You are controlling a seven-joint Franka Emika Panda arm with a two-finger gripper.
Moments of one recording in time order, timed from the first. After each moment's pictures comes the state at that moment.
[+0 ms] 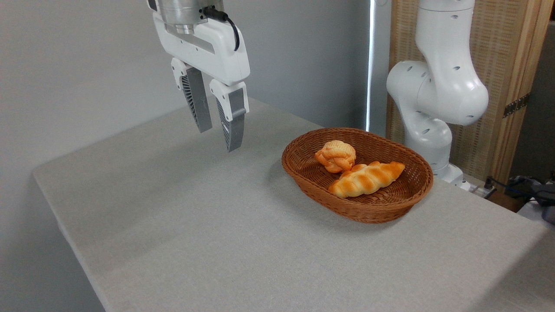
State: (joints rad) arm -0.13 -0.04 0.03 -1.61 -0.08 1.58 0.68
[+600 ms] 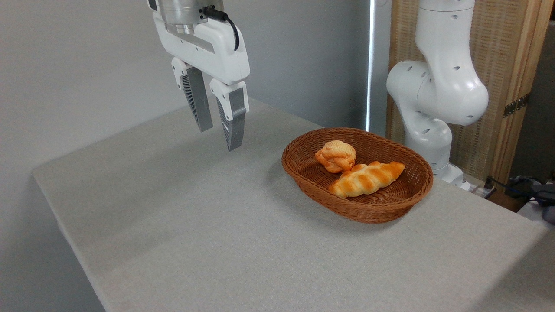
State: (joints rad) arm -0.13 -0.04 0.03 -1.61 -0.08 1.58 0.68
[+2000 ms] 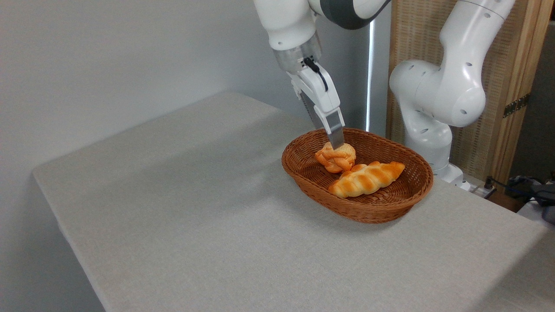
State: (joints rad) arm -0.26 -0.59 0.03 -2.43 -0.05 1.55 0.90
